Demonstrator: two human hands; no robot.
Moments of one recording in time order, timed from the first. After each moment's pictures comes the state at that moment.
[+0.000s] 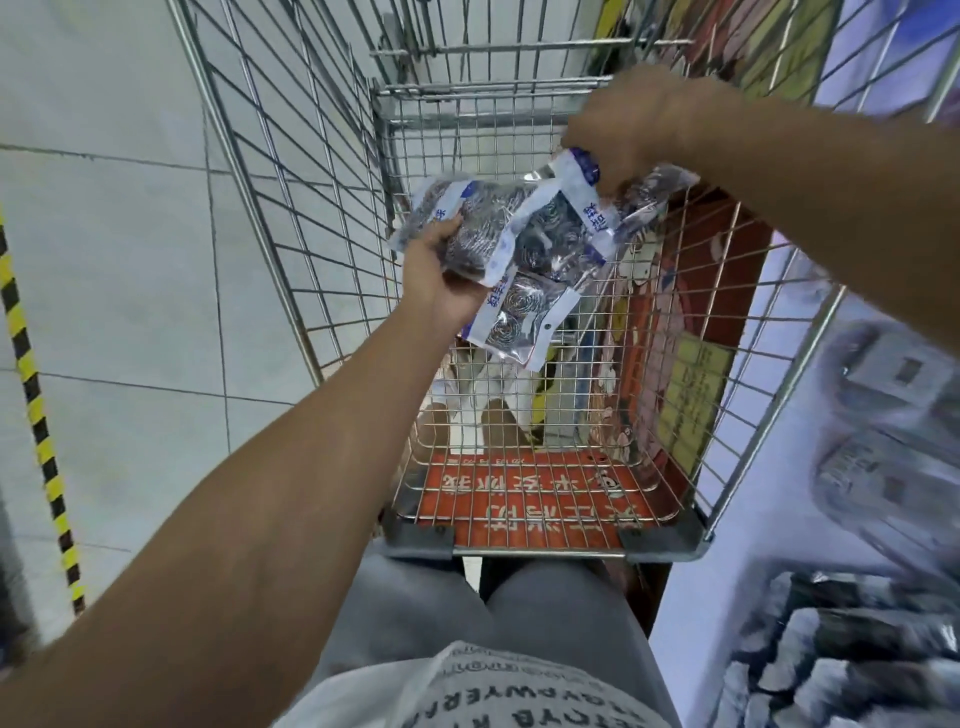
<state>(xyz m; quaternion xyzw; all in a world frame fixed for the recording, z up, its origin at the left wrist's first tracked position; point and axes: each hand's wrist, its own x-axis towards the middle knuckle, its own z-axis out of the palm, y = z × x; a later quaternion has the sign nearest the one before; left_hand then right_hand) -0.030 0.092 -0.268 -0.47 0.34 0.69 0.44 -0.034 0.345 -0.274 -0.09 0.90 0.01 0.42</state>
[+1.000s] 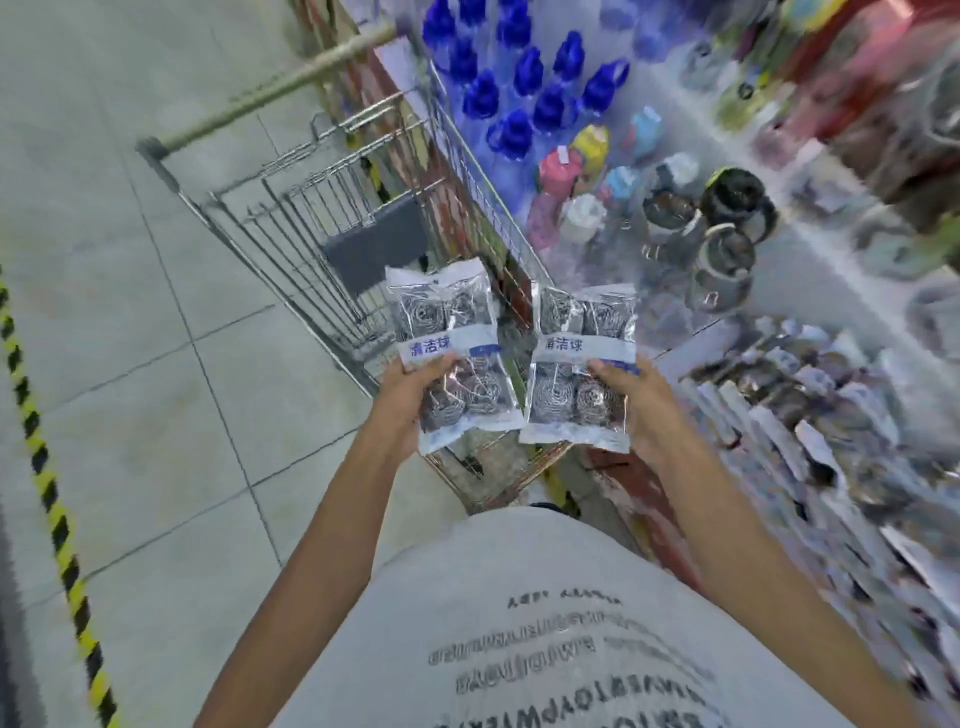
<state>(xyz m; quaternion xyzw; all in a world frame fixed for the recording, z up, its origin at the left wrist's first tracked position) 0.016 -0.053 0.049 0.07 0.63 0.47 0.62 0.288 0.018 0.060 0.61 0.35 -0.64 -0.31</state>
